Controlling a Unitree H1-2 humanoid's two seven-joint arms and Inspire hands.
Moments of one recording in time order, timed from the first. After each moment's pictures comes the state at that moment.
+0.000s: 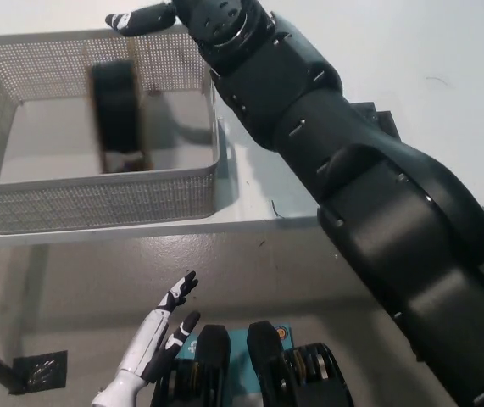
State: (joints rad) left_arm -0.12 0.16 -0.19 0.37 0.26 -0.43 0.05; right_arm -1.62 0.16 0.24 1.44 -0.08 0.17 0.04
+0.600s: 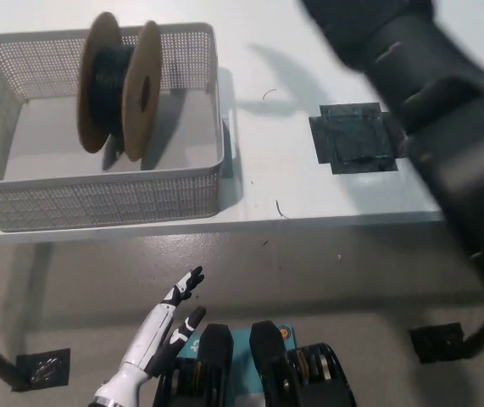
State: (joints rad) left_arm -0.14 0.16 -0.19 0.37 0.26 -0.43 0.03; right_arm -1.68 -0.08 0.28 1.30 -0.14 0.07 0.15
